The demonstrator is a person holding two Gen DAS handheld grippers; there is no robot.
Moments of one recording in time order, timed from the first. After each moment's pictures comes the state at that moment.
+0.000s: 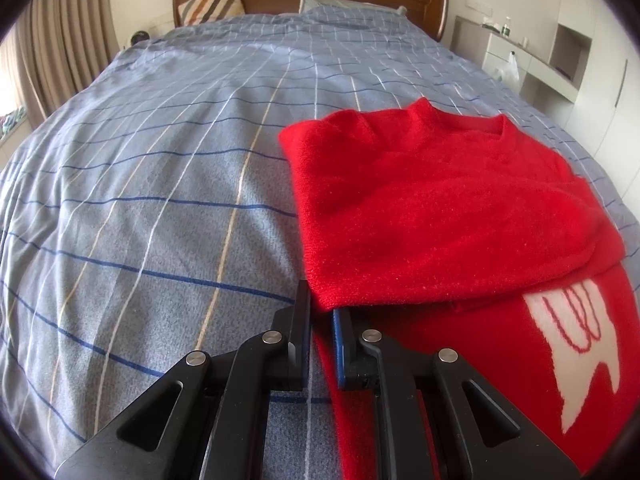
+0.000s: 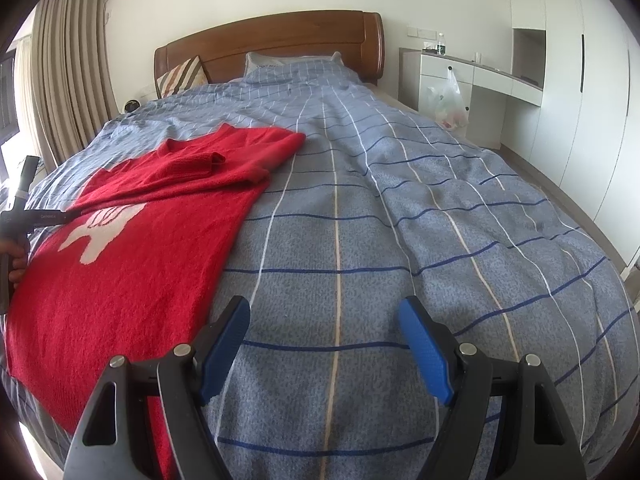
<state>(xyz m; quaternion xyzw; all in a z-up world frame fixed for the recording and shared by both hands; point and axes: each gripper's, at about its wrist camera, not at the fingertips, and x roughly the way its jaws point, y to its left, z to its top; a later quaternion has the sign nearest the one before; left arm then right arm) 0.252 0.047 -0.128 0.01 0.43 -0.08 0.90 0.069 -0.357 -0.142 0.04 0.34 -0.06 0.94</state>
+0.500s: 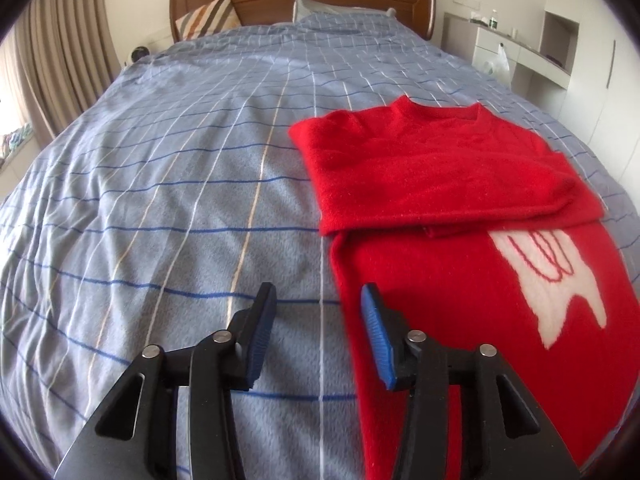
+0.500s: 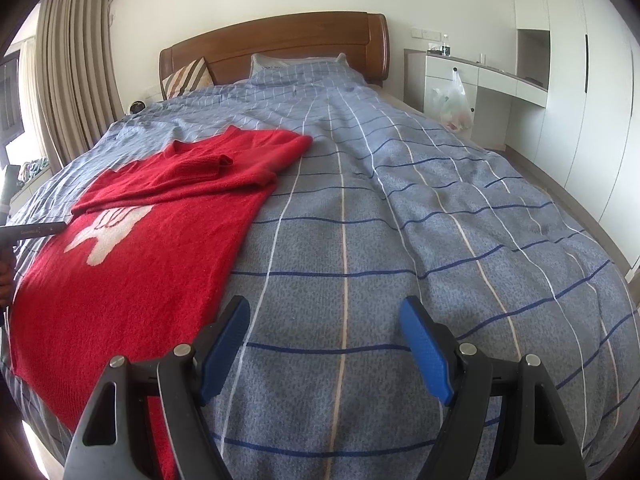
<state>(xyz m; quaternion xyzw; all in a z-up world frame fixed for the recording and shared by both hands) 0.195 0.061 -0.104 0.04 0.42 -0.08 0.90 0.069 -0.355 -0.140 0.04 0.34 -0.05 0.94</state>
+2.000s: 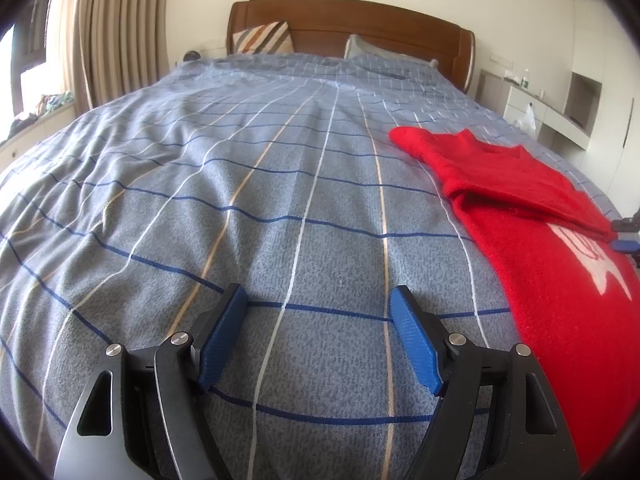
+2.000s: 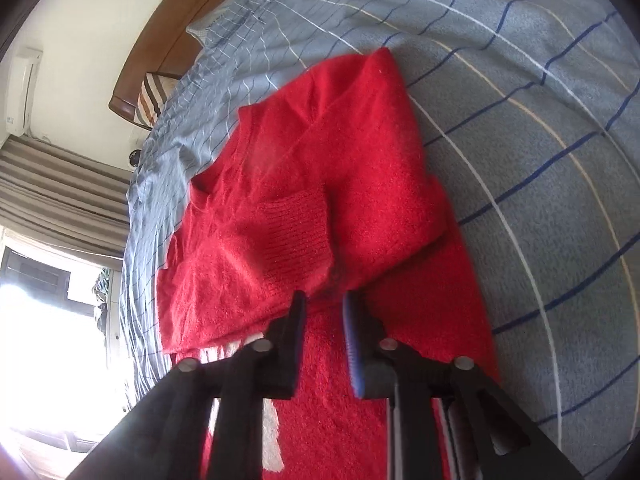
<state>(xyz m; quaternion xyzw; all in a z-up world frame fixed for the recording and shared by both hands) 0.161 0.147 -0.145 -0.03 0.35 -0.04 0.94 0.251 -0.316 -0.144 0.37 0.47 0.03 0.80</state>
